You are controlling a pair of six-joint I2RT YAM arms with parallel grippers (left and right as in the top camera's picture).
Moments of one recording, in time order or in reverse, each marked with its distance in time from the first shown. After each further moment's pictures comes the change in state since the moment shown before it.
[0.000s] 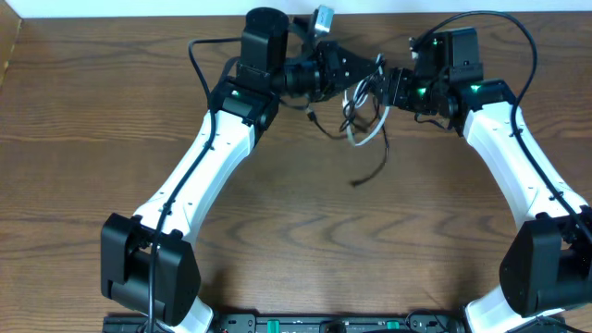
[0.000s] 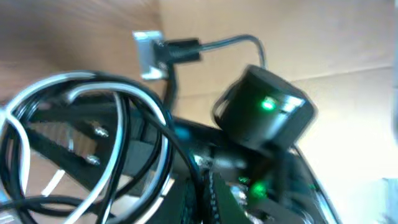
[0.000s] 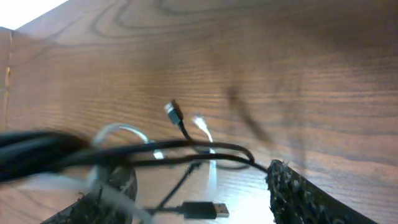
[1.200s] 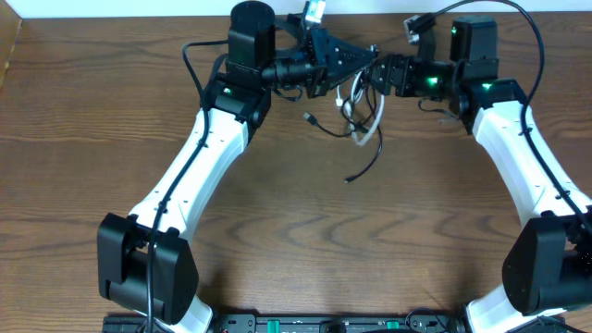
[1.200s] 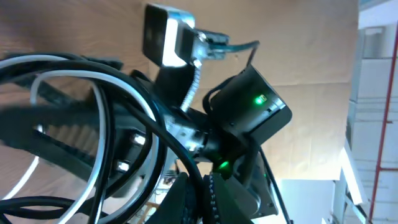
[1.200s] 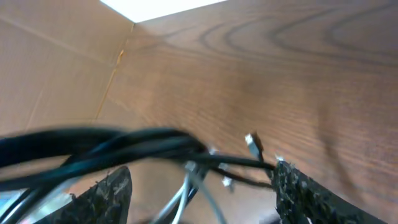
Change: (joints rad) left arm 0.035 0.000 0.000 0.106 0.080 -0.216; right arm -0.040 0.000 0.000 0.216 -0.361 -0.071
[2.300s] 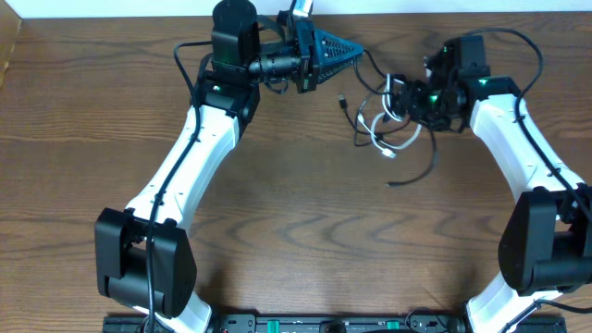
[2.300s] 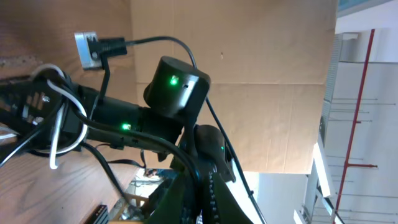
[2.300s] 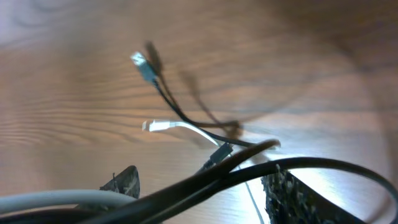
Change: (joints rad) left arm 0.066 0.014 -0.016 0.126 0.106 -0.146; right arm -0.053 0.095 0.007 -0.397 0.409 0.070
